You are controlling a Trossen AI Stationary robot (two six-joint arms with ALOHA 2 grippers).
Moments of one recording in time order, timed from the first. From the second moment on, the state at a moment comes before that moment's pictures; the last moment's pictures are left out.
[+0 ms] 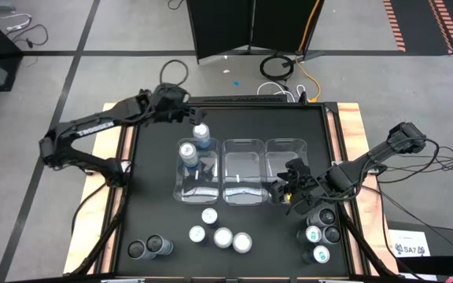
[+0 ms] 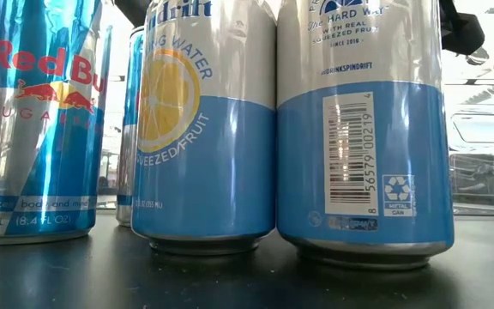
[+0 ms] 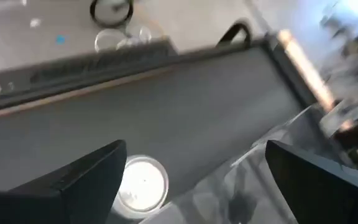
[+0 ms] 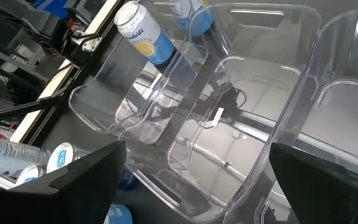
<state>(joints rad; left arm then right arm) 0.46 1.30 1.20 -0.60 -0.10 -0.66 0.51 1.27 1.04 -0.71 0.71 1.47</state>
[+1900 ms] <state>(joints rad) 0.49 1.80 1.44 -0.95 -0.02 -0.60 0.50 1.27 1.04 -0.71 0.70 1.42</state>
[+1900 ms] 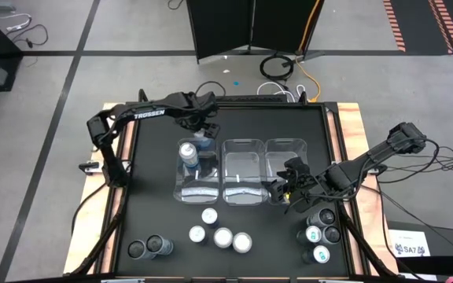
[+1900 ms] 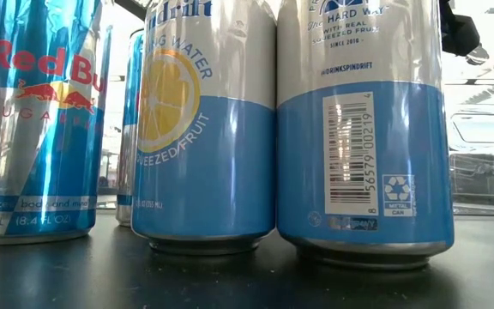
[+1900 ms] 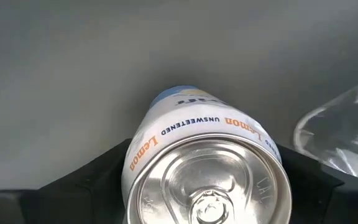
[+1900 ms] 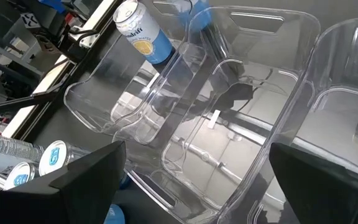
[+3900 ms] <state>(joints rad) 0.18 1.82 1.47 -1.00 -0.09 -0.86 0.53 1.27 1.04 -0.71 0.60 1.32</state>
